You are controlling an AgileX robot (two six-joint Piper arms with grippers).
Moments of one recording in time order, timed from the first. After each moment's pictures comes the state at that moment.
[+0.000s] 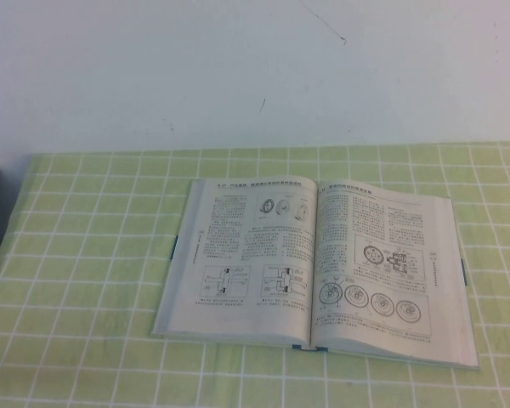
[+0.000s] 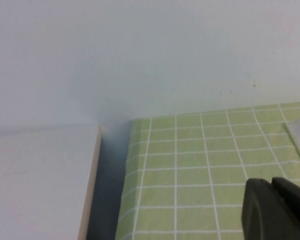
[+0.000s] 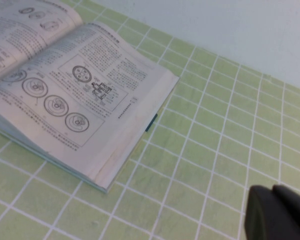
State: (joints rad) right arm 0.13 0.13 -0.37 0.01 0.78 -0.32; left arm 0.01 0.11 0.02 -0.14 0.03 0.17
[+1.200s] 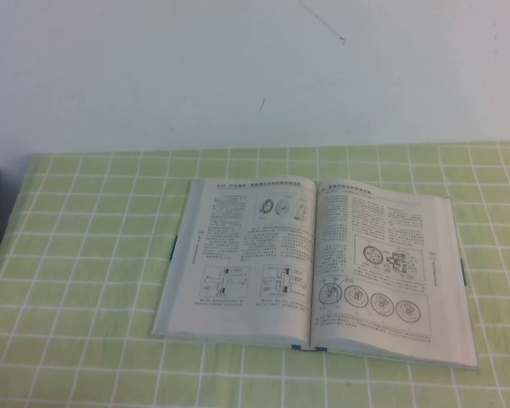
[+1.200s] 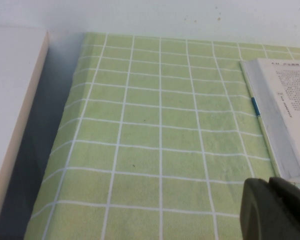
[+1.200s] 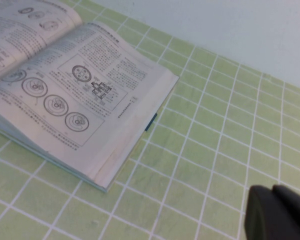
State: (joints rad) right arm 0.13 0.13 -0.37 0.01 0.78 -0.32; left arm -0.06 -0.01 0.02 -0.09 0.35 -0.09
